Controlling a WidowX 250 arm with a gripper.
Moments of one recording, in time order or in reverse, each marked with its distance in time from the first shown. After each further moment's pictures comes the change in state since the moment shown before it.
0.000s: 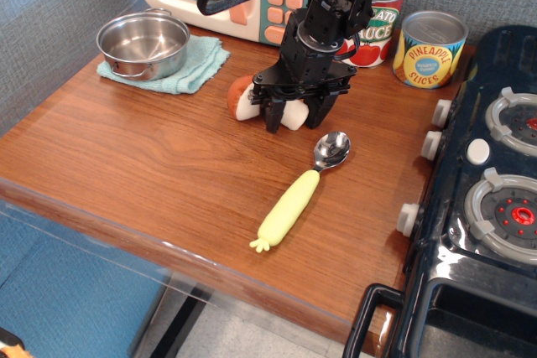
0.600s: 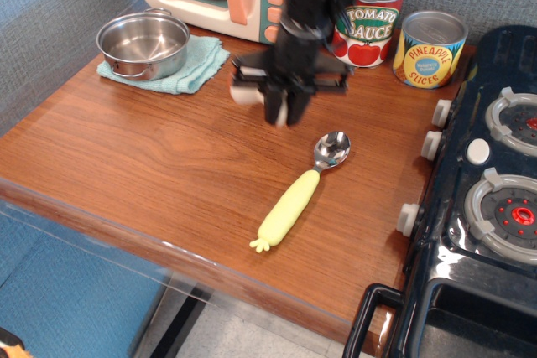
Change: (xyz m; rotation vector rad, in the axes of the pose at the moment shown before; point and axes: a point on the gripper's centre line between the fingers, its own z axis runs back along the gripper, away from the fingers) arm -0.004 0.033 0.041 -0.116 0.031 -0.302
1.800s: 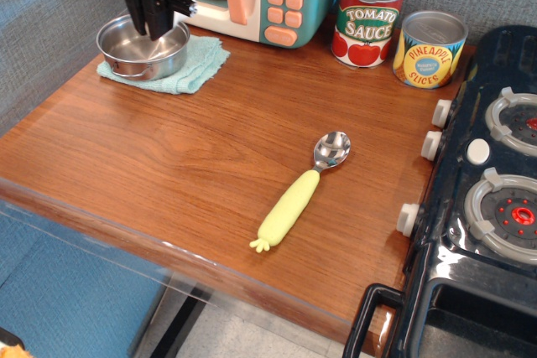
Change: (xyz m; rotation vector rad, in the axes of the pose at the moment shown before) arm 0.083 0.117 0.004 -0.076 0.020 -0.581
